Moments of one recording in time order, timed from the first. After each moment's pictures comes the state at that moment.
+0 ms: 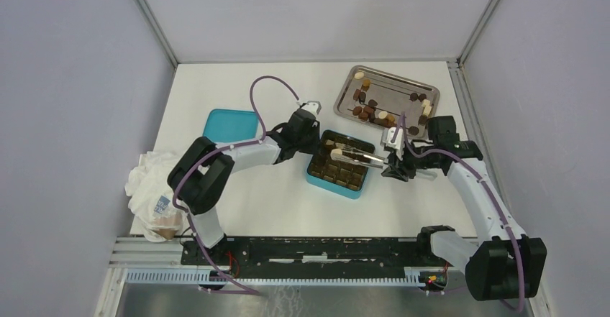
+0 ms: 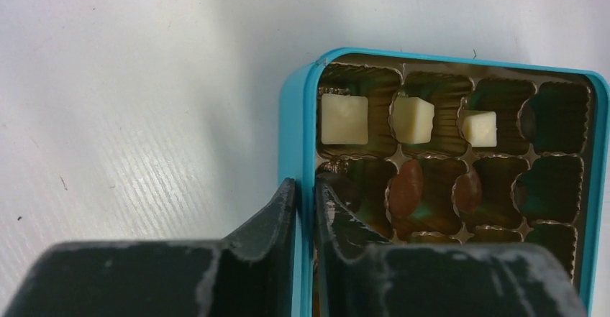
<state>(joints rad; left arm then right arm) -0.72 1.79 1.04 0.02 -0.06 -0.45 0.03 1.07 0.85 -0.89 -0.86 -1.08</state>
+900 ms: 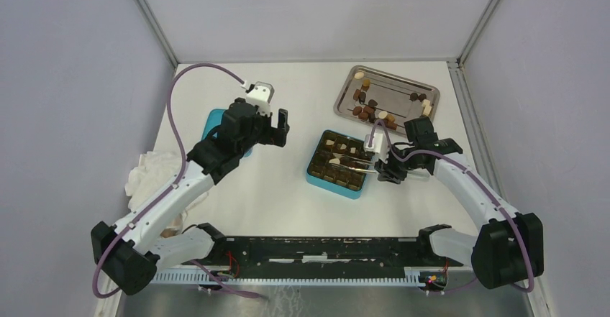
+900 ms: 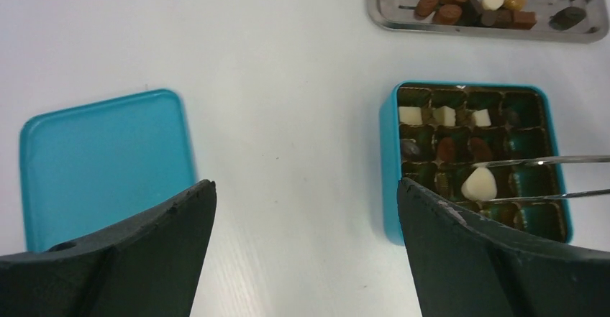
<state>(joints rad) -0.61 1.10 1.00 -0.34 -0.19 -0.16 0.23 1.16 0.79 -0.77 -0.59 -0.95</state>
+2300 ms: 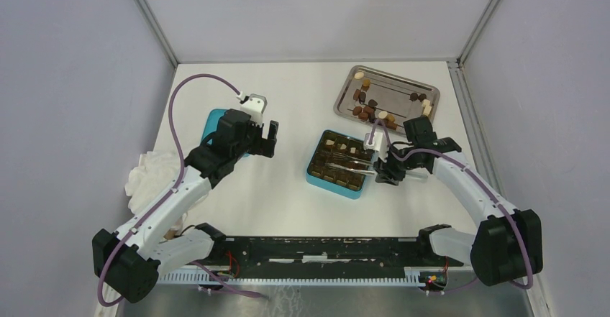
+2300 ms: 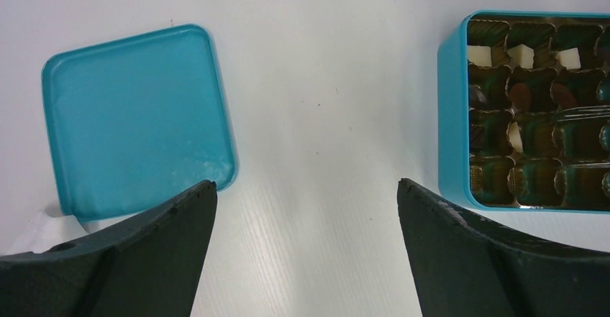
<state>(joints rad) -0.52 1.03 0.88 -0.41 -0.18 -0.08 0.24 1.19 0.79 -0.76 -0.61 -0.91</state>
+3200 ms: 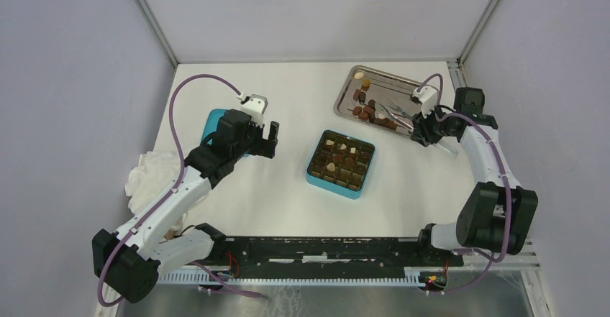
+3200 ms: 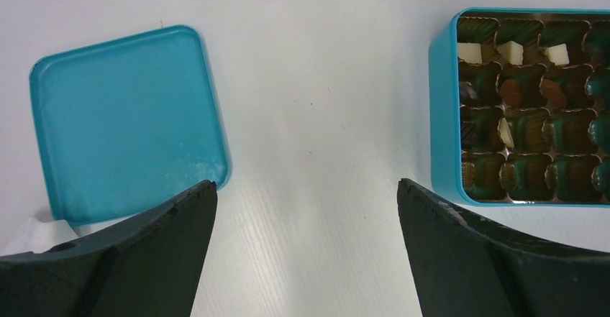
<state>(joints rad) -0.52 1.03 0.88 -0.41 -0.16 -0.08 -0.20 1.37 1.05 -0.66 -0.61 -0.77</state>
